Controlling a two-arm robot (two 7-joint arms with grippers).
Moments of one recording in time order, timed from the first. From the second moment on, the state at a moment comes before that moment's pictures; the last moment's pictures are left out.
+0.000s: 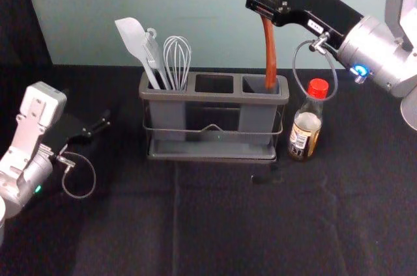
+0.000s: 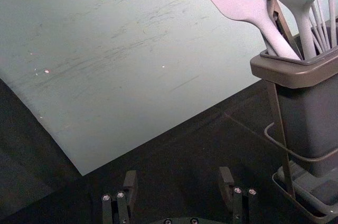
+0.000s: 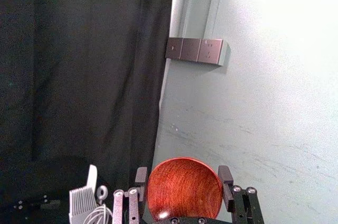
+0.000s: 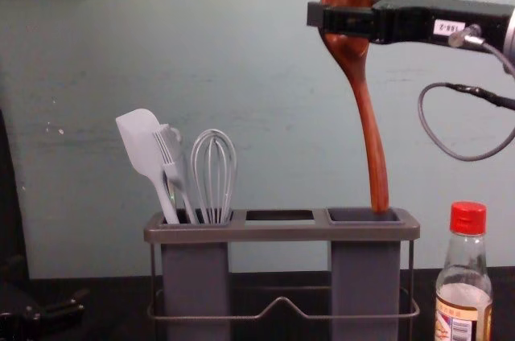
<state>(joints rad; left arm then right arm) -0.20 0.60 0.45 -1.41 -0.25 -0.12 0.03 0.50 0.39 -0.35 -1.57 0.38 0.03 0.46</state>
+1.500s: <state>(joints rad) -0.20 0.60 0.45 -1.41 -0.25 -0.12 0.03 0.41 0.41 -0.40 -1.43 0.40 -0.06 0.51</state>
